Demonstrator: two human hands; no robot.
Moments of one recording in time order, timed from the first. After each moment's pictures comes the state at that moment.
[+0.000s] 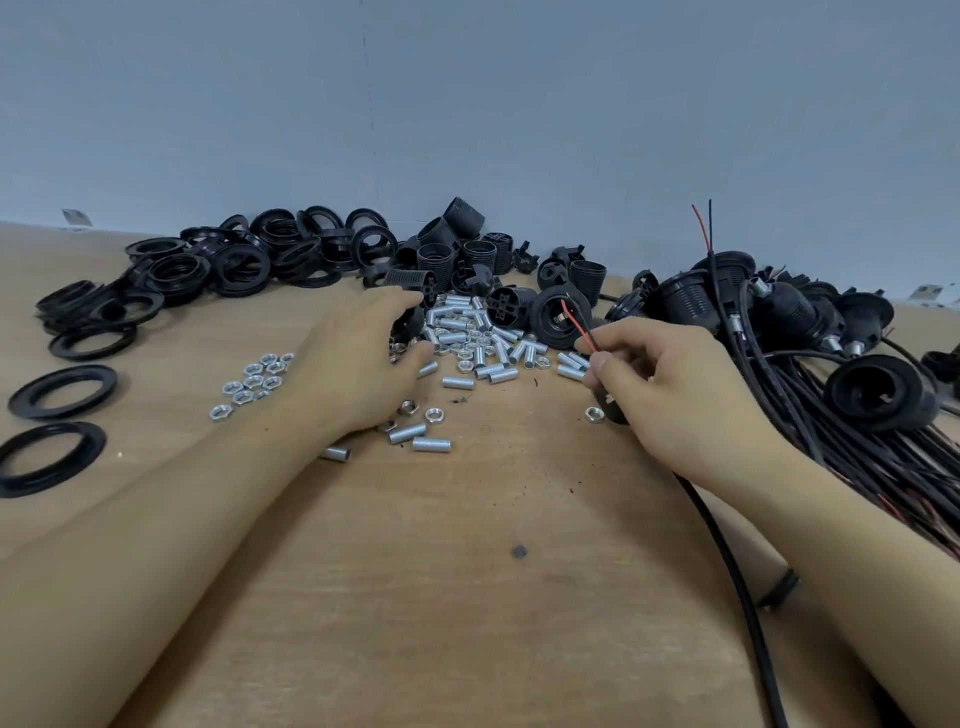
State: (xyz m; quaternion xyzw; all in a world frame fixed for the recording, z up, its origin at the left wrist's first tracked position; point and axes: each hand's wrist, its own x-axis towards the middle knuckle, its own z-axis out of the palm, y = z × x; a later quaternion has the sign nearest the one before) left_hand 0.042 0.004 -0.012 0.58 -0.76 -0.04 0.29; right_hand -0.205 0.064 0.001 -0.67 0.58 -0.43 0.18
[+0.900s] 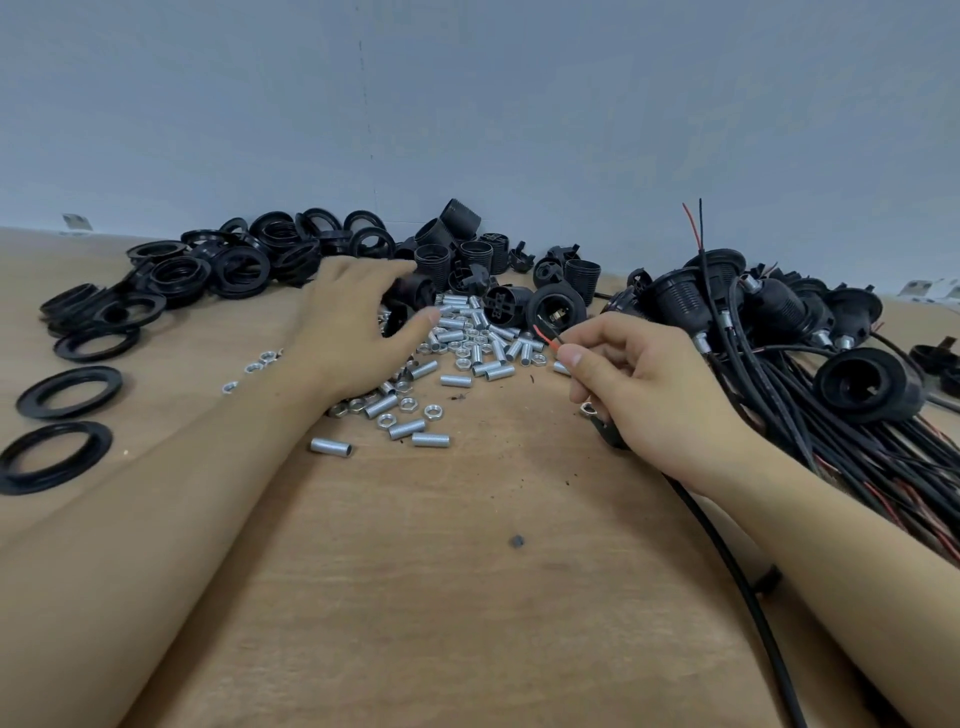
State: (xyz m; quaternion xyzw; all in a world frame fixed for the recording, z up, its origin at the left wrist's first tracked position) left_hand 0.053 -0.024 -0.013 0.57 -0.76 -0.01 0.32; right_hand -0.196 0.068 0.000 -0.68 0.53 -0.45 0.25
